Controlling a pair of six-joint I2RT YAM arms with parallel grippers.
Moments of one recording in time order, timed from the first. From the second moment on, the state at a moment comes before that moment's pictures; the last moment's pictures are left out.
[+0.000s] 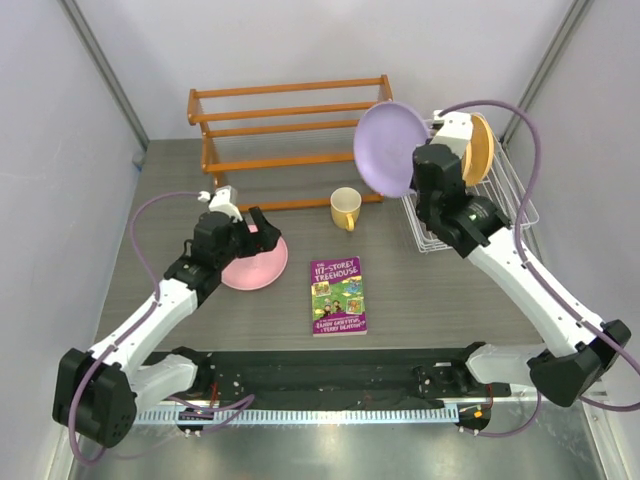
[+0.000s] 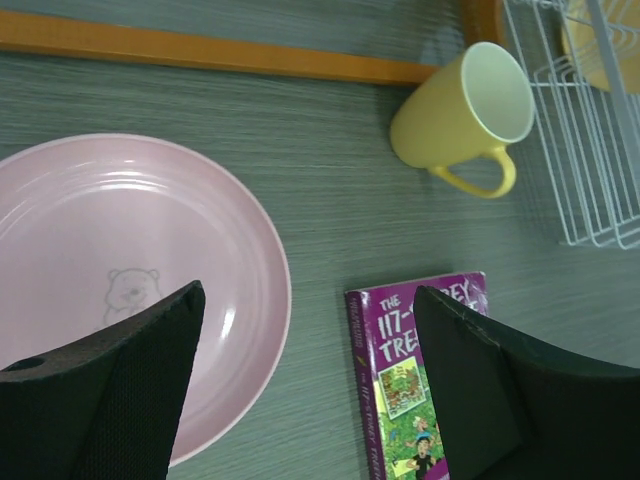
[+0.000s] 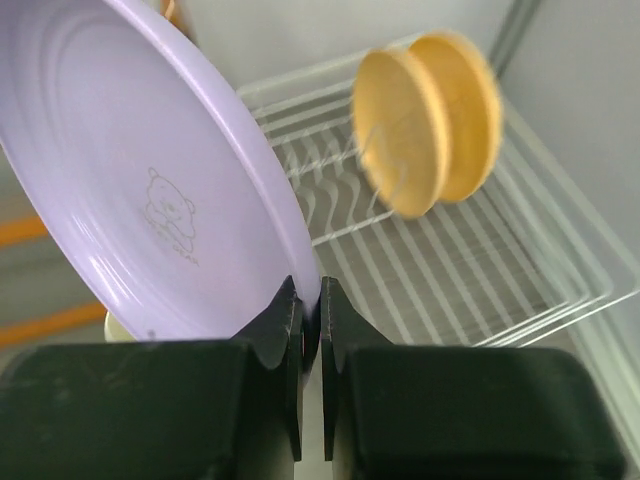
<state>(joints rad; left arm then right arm) -0.38 1.04 0.67 -0.07 -0.01 -0.54 0.58 1.25 1.41 -0.45 0.86 0.23</state>
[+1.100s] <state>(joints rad) -0.38 1.10 0.56 0.37 0.22 -0.68 0.68 1.26 1.16 -0.42 0.24 0.61</state>
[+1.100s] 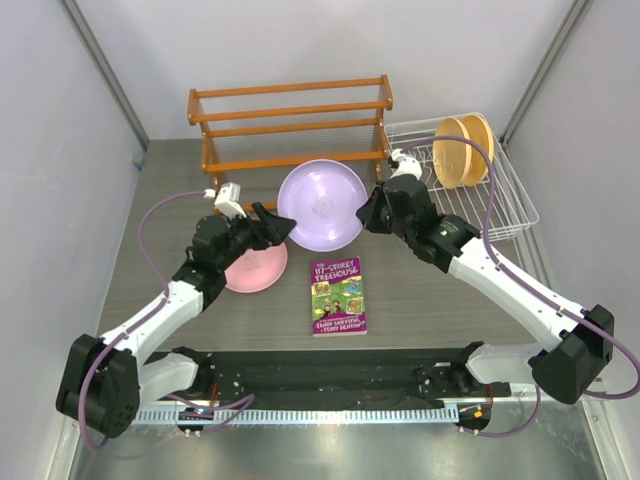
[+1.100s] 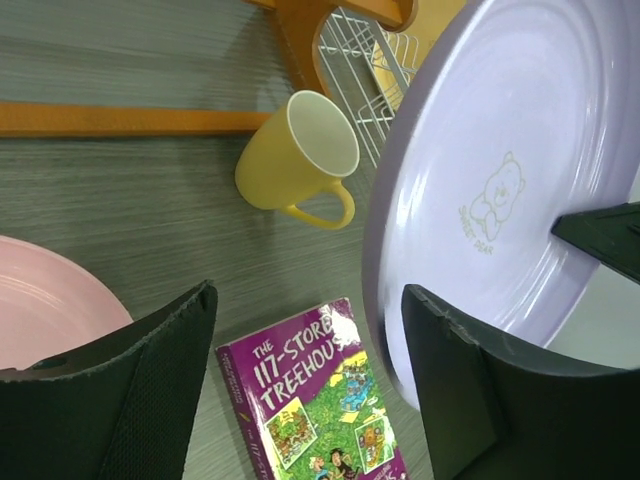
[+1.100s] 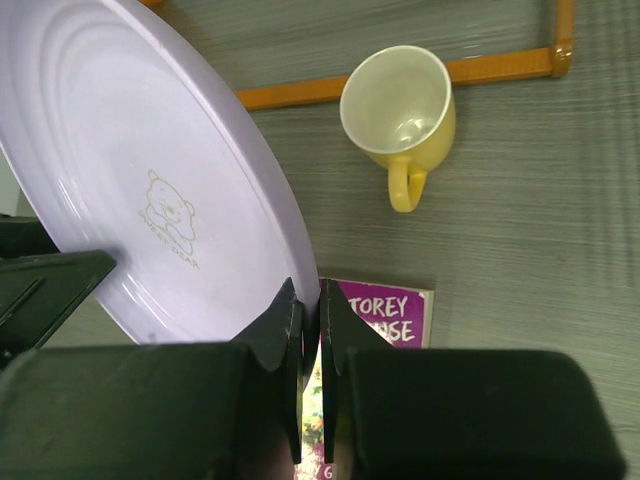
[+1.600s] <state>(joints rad) -0.39 1.11 0.57 0.38 0.18 -0.71 0.68 1.28 1.13 -0.40 0.18 0.66</state>
